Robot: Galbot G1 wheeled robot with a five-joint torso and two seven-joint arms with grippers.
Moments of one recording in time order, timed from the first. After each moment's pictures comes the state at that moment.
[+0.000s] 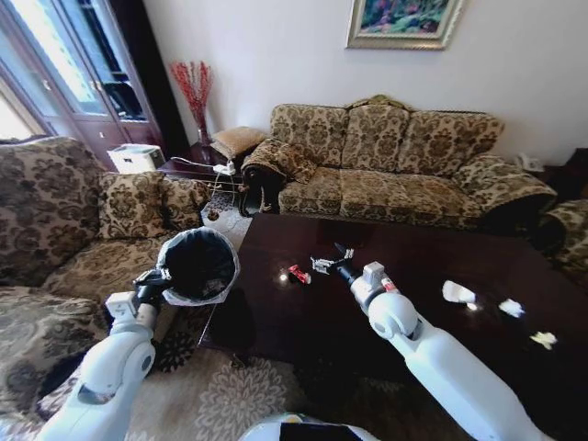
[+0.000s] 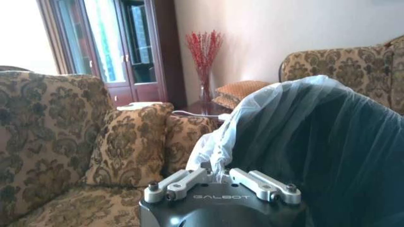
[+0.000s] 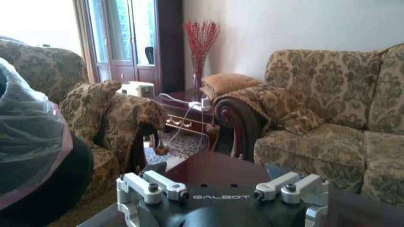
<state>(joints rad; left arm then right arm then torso) 1.55 -1.13 -0.83 -2.26 -0.47 0.37 -0.29 -0.94 0.88 0.00 2.02 0.68 -0.31 0.22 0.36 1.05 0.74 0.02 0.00</state>
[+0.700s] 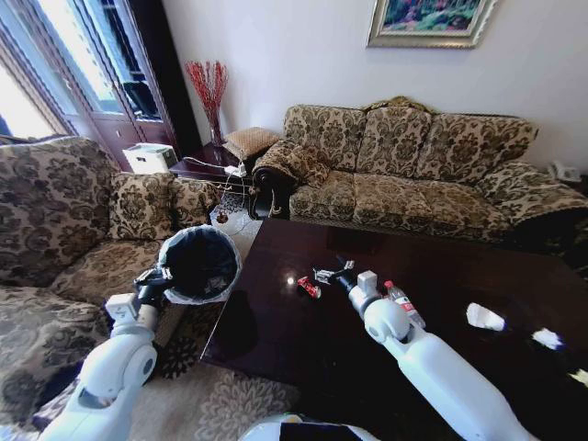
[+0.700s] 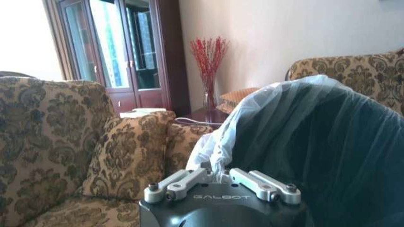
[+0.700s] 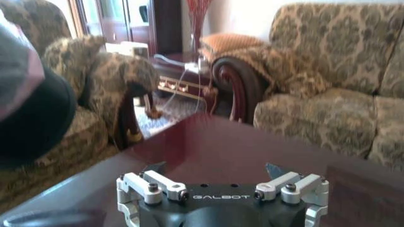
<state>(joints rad) 1.55 -1.14 -0.83 -2.27 -0.46 0.35 -0.29 -0.90 0.94 -0.07 1.83 0.64 -0.33 0.19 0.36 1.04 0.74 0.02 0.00</state>
